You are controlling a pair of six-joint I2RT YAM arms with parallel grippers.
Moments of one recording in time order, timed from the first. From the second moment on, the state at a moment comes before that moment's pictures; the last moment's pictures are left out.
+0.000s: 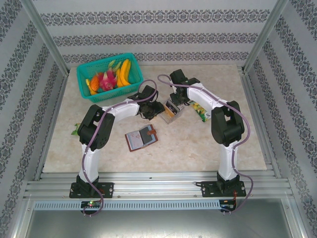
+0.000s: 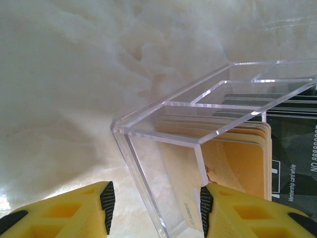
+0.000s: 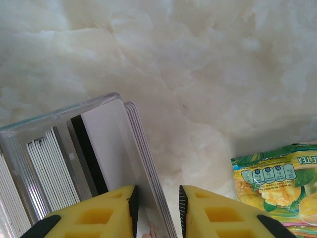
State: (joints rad) left arm -0.53 2.07 1.45 -0.38 0.21 -1.03; right arm 0.41 2.05 1.67 -0.79 0.15 0.02
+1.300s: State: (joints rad) left arm -0.53 2.07 1.45 -0.37 0.21 -1.02; right arm 0.43 1.97 1.68 -0.80 0.06 0.03
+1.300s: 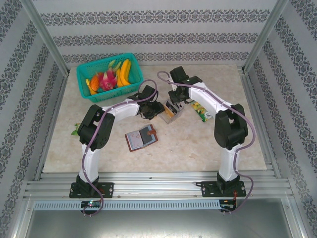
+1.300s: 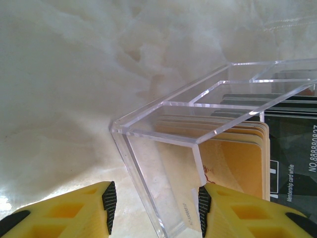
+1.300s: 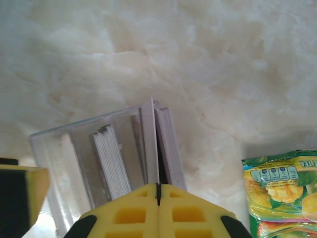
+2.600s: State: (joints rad) left arm -0.53 1.29 0.71 -0.44 -0.02 -1.06; right arm 0.77 1.58 1.14 -0.49 -0.25 0.46
